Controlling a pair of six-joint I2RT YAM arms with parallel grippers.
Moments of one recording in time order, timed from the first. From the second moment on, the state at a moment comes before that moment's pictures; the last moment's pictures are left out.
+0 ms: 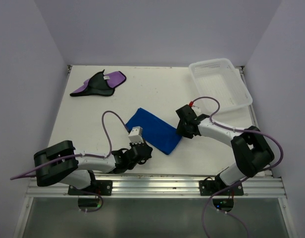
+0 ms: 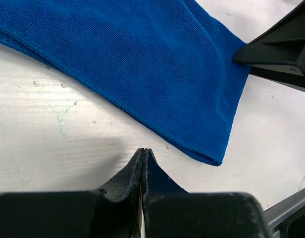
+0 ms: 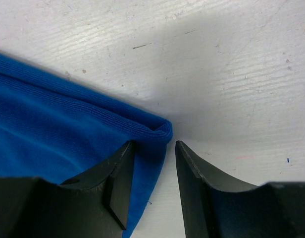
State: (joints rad) left arm -1.17 1.39 0.41 0.30 -0.57 -1.06; right arm 0.58 1.53 0.86 -0.45 0.24 0.88
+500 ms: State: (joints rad) left arm -1.17 1.38 0.41 0.29 -0.55 -1.04; right arm 0.58 1.57 0.84 -0.40 0.21 0.87
